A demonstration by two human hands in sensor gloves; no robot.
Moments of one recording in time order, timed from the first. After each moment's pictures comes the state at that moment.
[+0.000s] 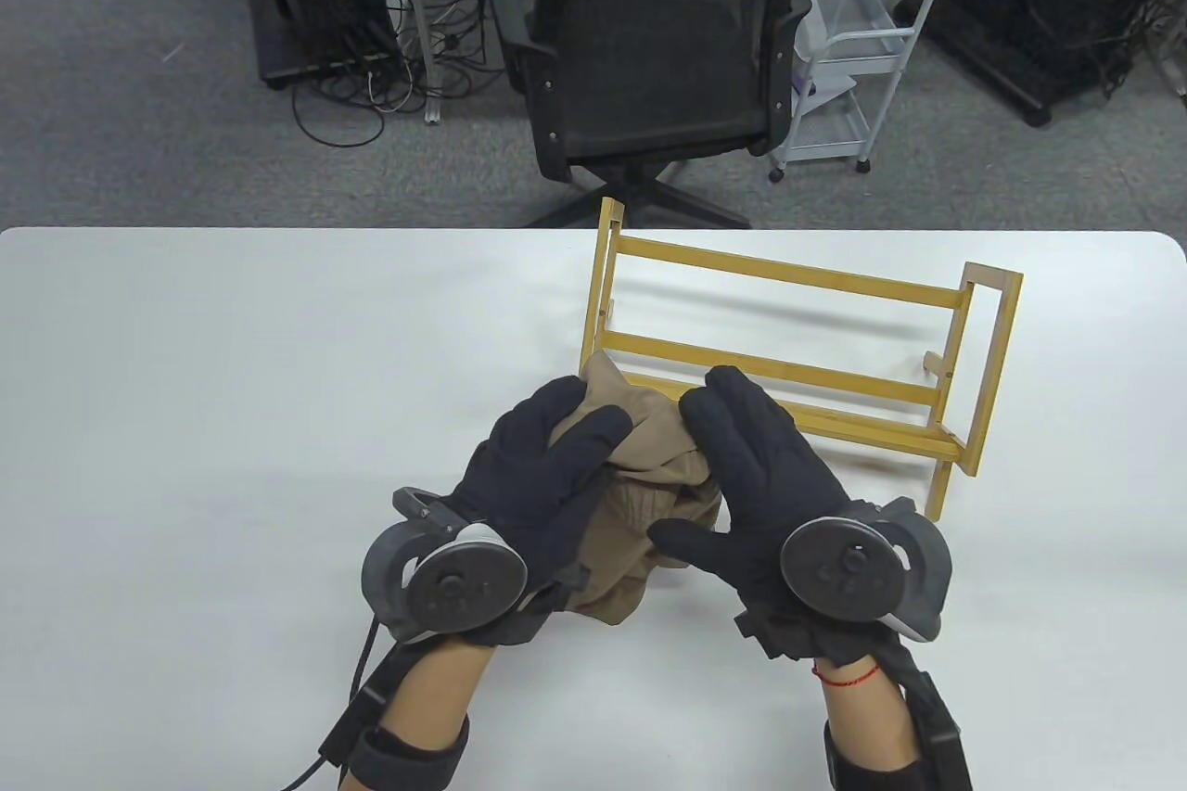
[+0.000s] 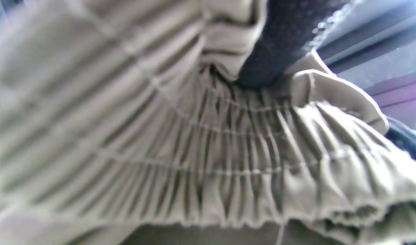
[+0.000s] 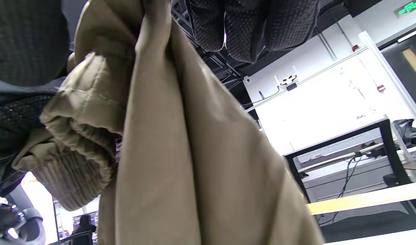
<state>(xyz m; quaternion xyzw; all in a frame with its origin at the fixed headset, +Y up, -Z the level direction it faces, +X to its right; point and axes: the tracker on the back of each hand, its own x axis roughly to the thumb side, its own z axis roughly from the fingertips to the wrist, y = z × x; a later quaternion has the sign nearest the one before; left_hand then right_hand) -0.111 -0.556 -0.226 0.33 -0.23 0.29 0.87 0.128 -0.565 -0.231 0.22 -0.21 0.92 0.26</state>
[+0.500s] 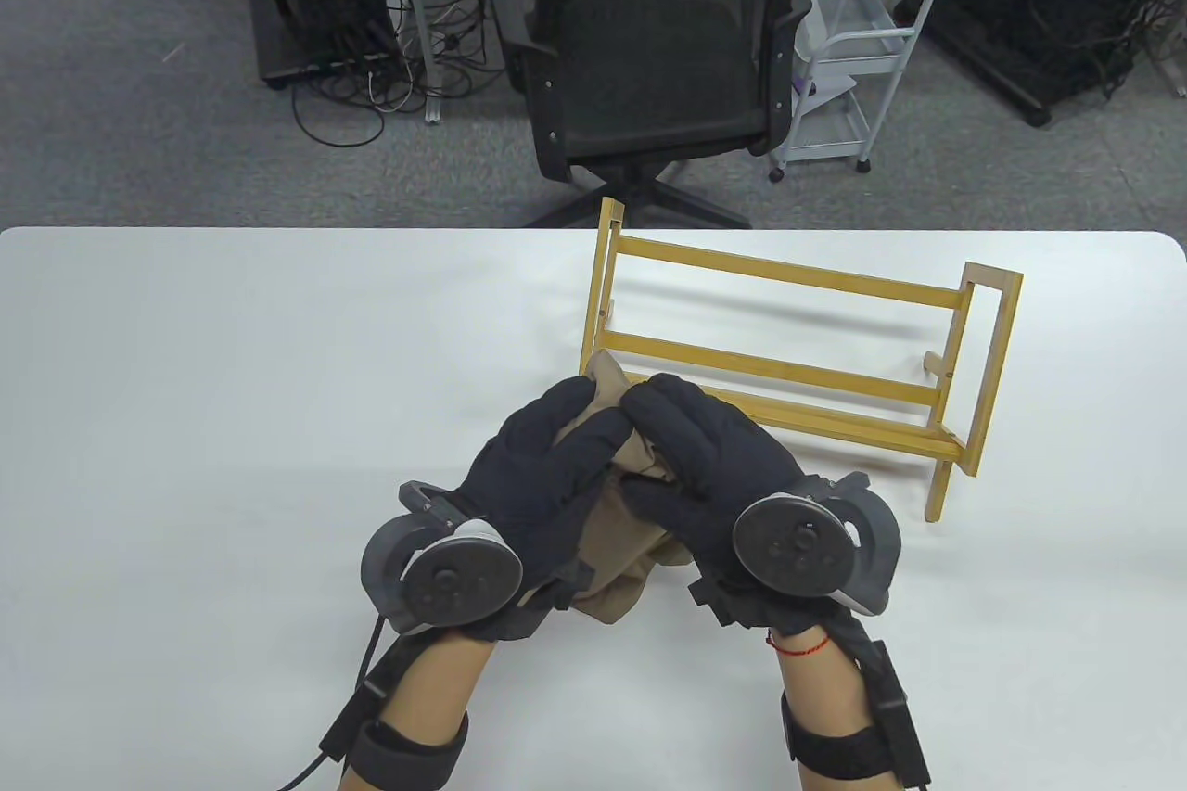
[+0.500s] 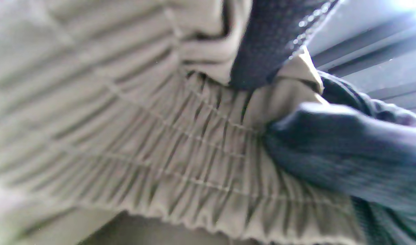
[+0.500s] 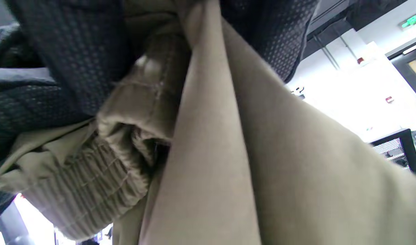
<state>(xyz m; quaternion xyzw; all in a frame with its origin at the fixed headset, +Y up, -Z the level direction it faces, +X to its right) -0.109 -0.558 -0.230 0.32 -0.25 0.32 0.85 0.104 -0.558 -0.243 0.22 -0.26 0.90 0.27</state>
